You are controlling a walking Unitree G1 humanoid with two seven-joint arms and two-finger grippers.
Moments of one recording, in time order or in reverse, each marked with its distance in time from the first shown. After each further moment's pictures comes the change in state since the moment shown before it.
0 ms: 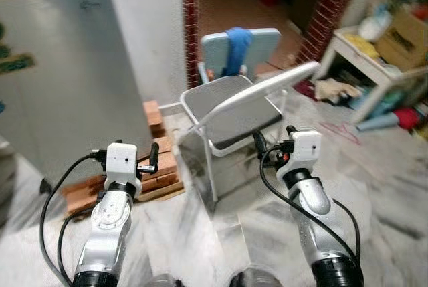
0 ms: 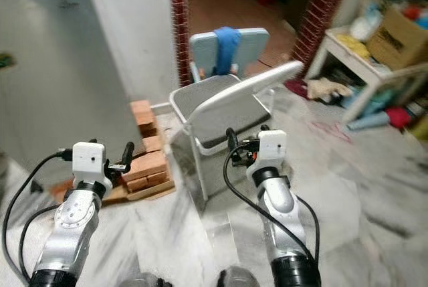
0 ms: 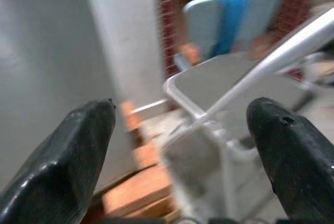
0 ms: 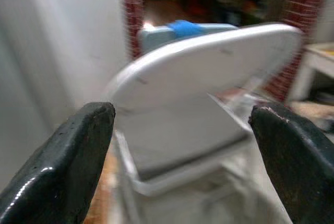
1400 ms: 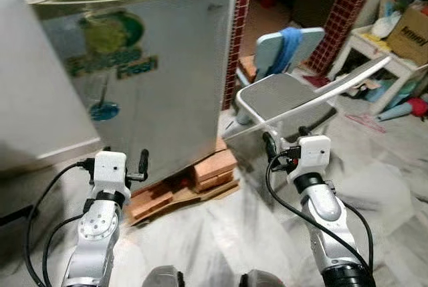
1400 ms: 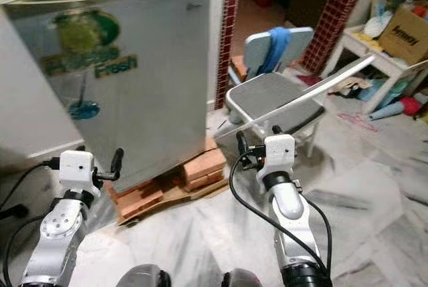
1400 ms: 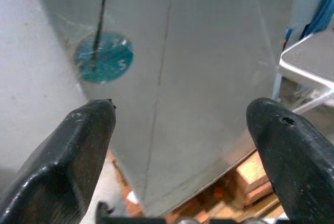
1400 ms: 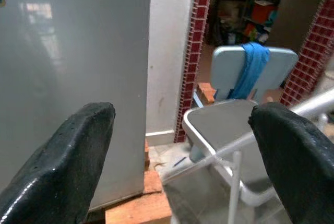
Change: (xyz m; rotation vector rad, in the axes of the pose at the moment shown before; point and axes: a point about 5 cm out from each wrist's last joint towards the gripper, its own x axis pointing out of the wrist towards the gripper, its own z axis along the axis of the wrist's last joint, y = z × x) left arm -0.031 0.037 -0.012 0.068 0.030 0.081; right arm -0.014 -0.002 0.003 -0.108 -0.048 0.000
